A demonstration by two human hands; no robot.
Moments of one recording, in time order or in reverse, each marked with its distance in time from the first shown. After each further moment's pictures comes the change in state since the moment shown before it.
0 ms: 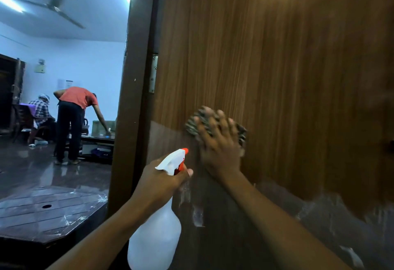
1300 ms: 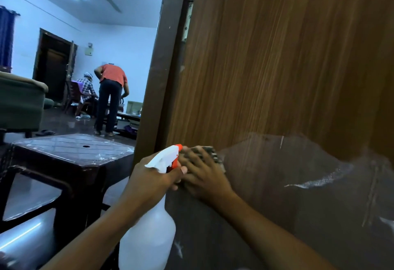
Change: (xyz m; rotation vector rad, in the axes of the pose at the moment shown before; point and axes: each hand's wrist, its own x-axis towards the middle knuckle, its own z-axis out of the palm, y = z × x) left_hand -0.106 -0.100 0.006 -0.036 0.145 -0.134; right_hand -0.173 -0.097 0.006 0.294 -0.333 -0.563
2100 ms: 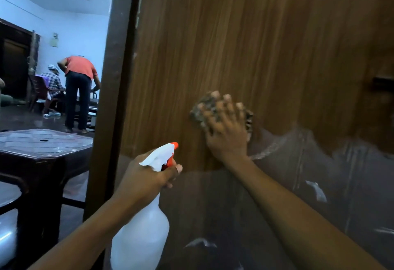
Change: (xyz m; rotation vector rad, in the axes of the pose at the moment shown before) left_hand -0.046 0.023 0.082 -0.021 -0.108 0.063; right_hand -0.069 0.116 -0.071 -0.272 0.280 0.544
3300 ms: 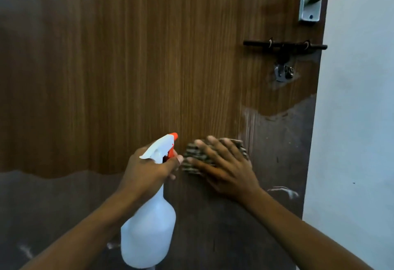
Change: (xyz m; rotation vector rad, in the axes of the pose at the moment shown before) left_hand -0.011 0.060 0.244 -0.010 -0.217 0.125; right_hand -0.206 0.234 -0.084 -0.053 -0.102 -0.311
